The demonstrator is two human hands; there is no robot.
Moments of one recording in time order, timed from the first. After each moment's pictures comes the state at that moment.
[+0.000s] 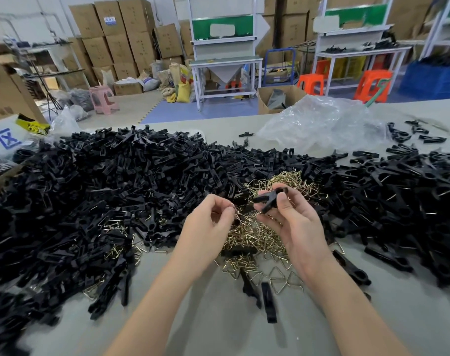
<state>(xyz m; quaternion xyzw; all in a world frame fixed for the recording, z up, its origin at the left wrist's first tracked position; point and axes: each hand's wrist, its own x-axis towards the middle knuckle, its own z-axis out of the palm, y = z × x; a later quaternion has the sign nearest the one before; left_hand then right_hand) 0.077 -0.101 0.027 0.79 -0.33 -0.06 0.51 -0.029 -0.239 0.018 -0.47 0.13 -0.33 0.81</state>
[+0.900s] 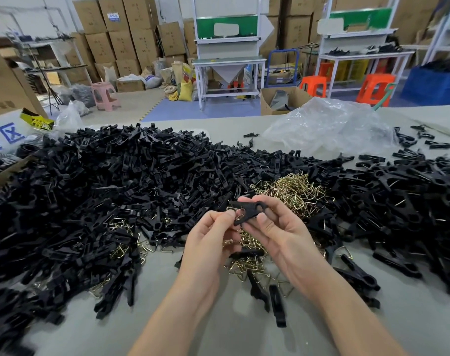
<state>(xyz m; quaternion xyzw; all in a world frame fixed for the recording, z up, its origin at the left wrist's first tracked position) 0.047 -0.090 0.031 0.55 -0.13 -0.26 0.78 -0.021 -0.217 0.013 -0.47 -0.01 -0.22 0.86</state>
